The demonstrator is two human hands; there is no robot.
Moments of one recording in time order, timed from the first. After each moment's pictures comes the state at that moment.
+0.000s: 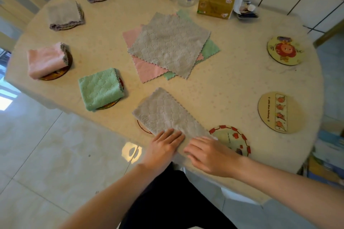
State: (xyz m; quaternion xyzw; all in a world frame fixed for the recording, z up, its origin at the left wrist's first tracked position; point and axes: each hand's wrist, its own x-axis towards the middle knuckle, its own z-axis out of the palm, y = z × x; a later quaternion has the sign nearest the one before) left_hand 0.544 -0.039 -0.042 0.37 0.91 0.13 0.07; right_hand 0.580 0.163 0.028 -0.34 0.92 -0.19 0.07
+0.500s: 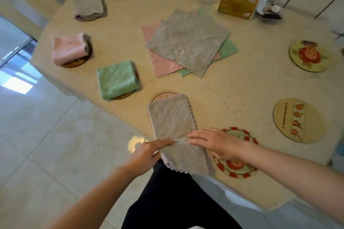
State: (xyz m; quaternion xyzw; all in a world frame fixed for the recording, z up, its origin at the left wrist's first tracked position) left_hand 0.560 -0.111 -0.041 0.21 0.87 0.35 0.27; right_hand 0.543 0.187 -0.026 -0.43 0.87 -0.08 0.23
